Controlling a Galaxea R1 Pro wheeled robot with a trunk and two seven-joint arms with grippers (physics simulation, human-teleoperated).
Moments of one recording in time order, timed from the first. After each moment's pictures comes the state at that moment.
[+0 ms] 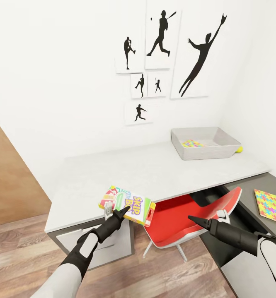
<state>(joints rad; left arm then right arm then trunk) -0.64 -0.17 0.33 -0.49 0.57 0.43 -0.73 -0.20 -0.28 -0.22 -1.58 -0.75 1.04 0.61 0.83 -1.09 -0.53</state>
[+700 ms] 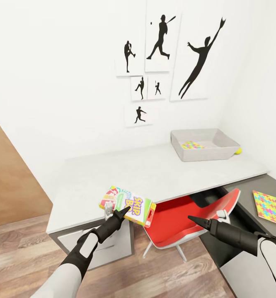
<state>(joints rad) -0.64 -0.17 0.33 -0.49 0.56 0.44 -0.74 -0.20 -0.28 -0.22 -1.58 -0.75 1.04 0.61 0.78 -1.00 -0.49</state>
